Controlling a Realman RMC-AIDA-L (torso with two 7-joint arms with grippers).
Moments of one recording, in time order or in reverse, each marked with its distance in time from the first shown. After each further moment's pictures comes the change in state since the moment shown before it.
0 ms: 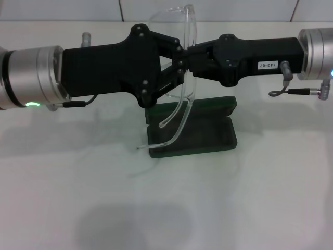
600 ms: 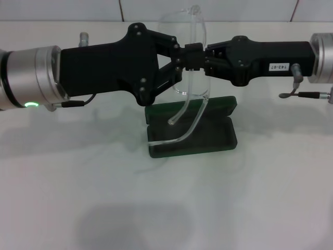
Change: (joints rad) left arm 0.006 0.000 -0.005 -0.004 -0.006 -0.007 0.005; right arm -0.041 -0.008 0.017 -0.005 0.002 0.013 -0.007
